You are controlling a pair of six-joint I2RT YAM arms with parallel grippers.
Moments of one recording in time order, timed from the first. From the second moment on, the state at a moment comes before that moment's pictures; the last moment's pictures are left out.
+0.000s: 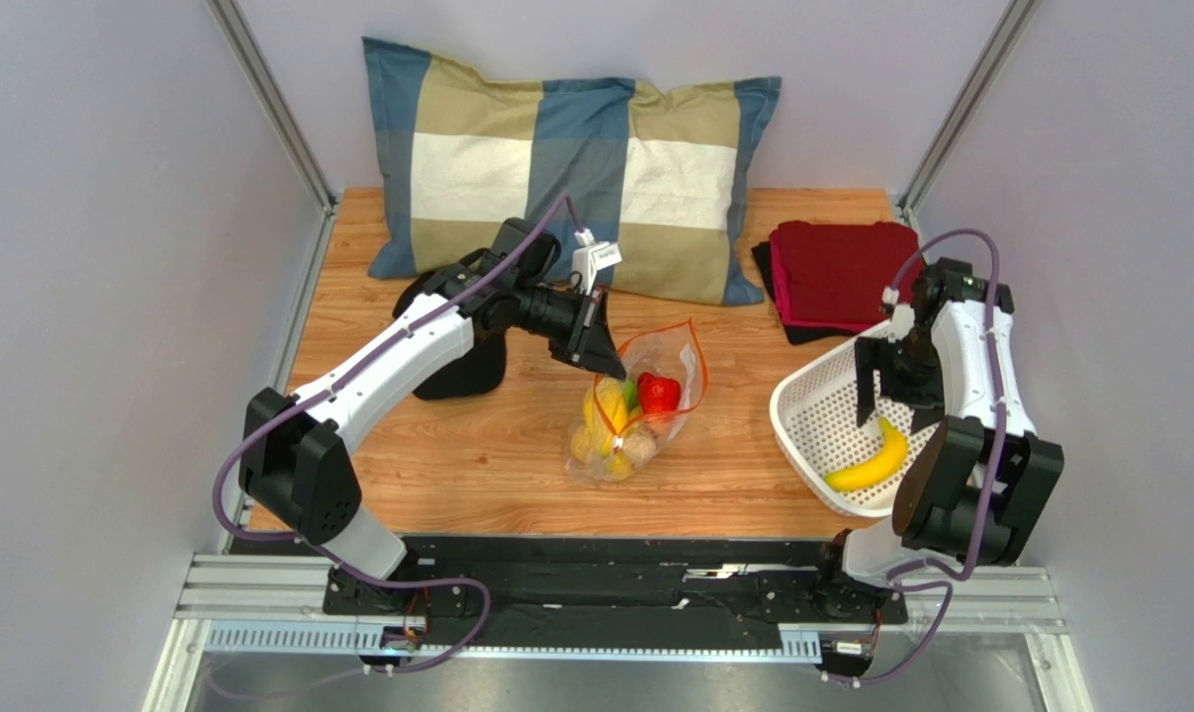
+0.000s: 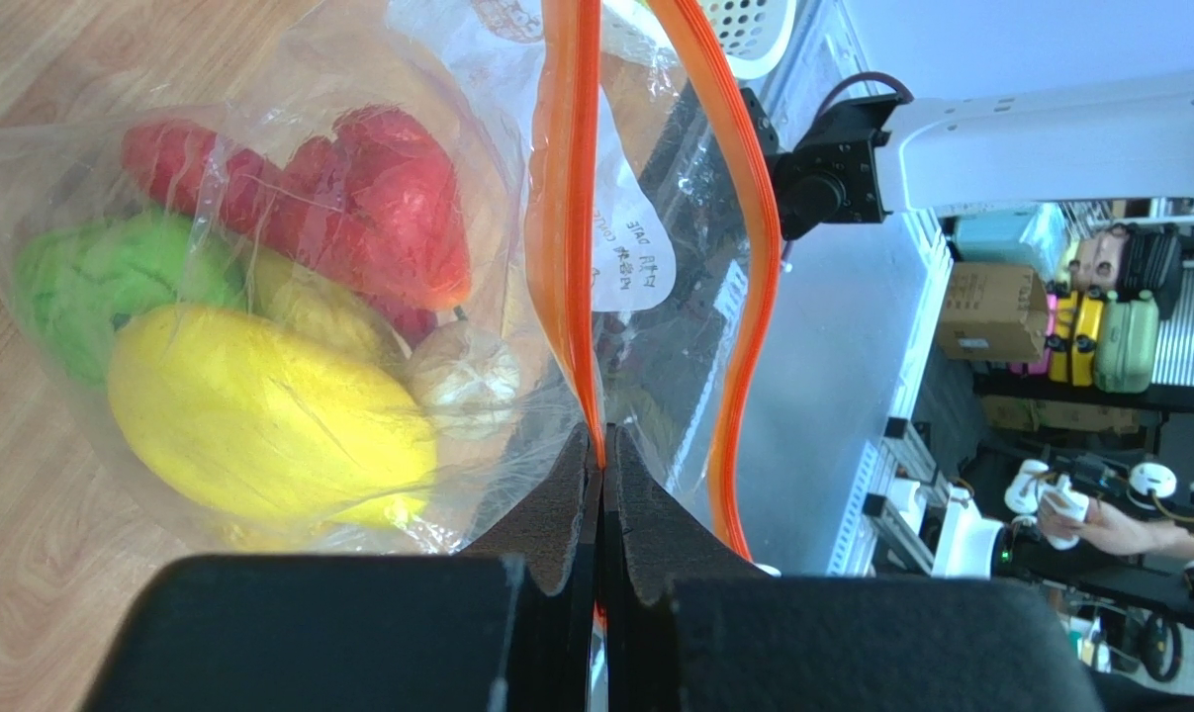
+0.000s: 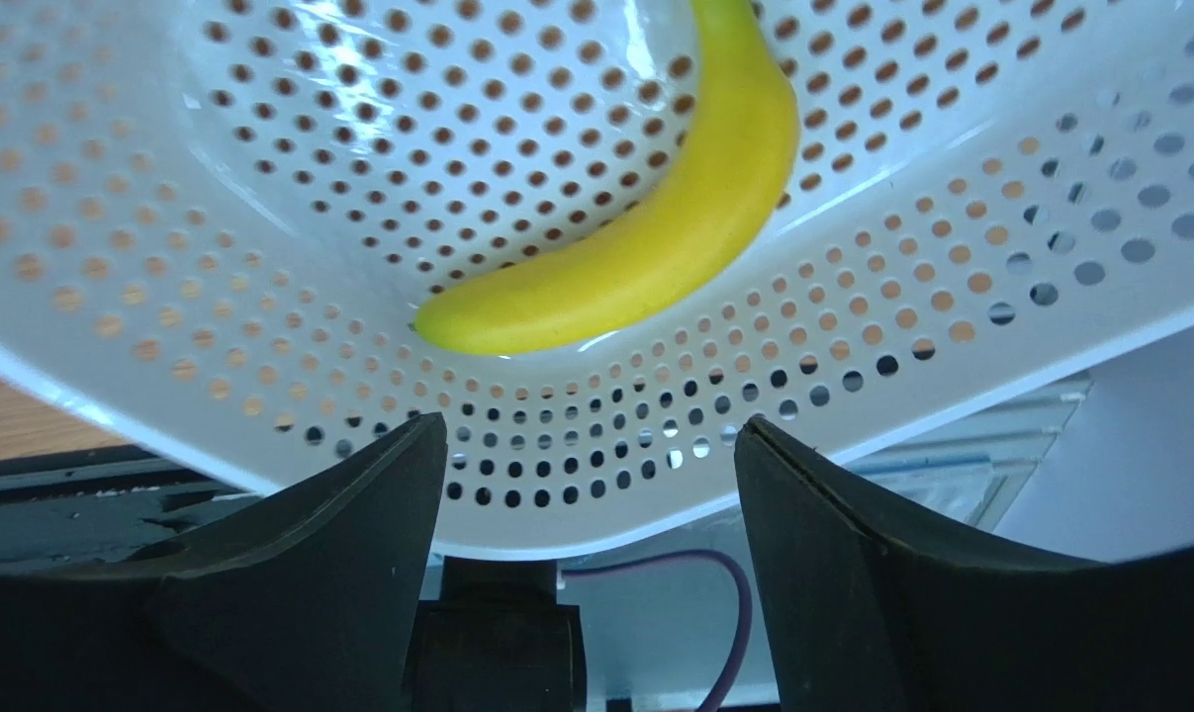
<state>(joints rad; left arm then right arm) -0.58 1.57 1.38 -0.63 0.85 -0.28 -0.31 1.48 1.28 -1.27 -0.01 -0.19</state>
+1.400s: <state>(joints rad) -0.58 1.56 1.35 -0.63 0.84 -0.26 -0.40 1.64 1.63 -1.21 -0.26 -0.08</state>
